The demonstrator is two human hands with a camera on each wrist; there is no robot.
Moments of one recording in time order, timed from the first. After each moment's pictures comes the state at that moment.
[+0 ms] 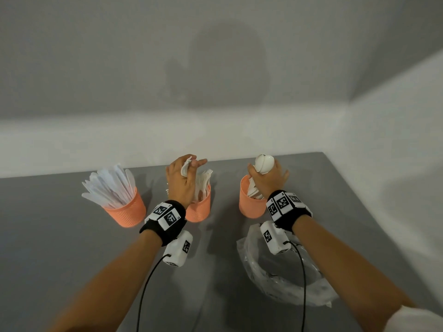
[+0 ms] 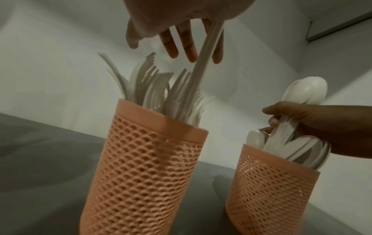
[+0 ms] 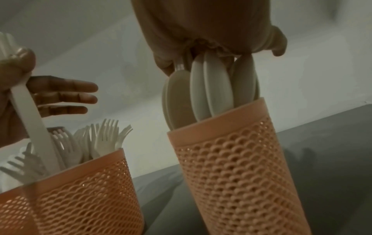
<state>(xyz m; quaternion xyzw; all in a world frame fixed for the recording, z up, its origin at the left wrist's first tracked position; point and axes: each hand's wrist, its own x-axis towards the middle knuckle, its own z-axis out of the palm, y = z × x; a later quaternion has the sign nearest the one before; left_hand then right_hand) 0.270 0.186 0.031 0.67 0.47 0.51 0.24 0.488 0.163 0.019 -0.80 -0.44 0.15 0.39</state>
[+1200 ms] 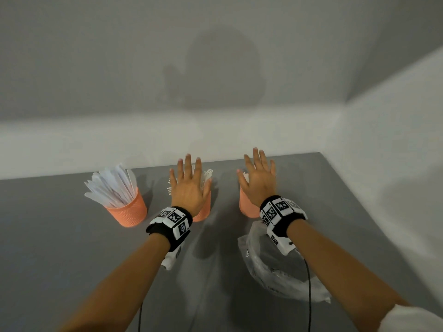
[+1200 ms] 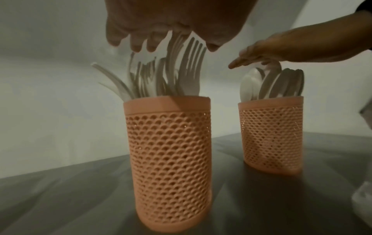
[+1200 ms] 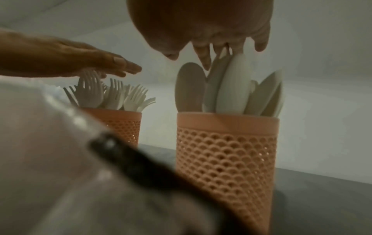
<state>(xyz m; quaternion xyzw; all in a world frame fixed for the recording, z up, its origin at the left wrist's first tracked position) 0.276 0.165 0.021 0.80 0.58 0.16 0.04 0.467 0.140 0.027 -0.73 -0.66 -0.02 0.19</state>
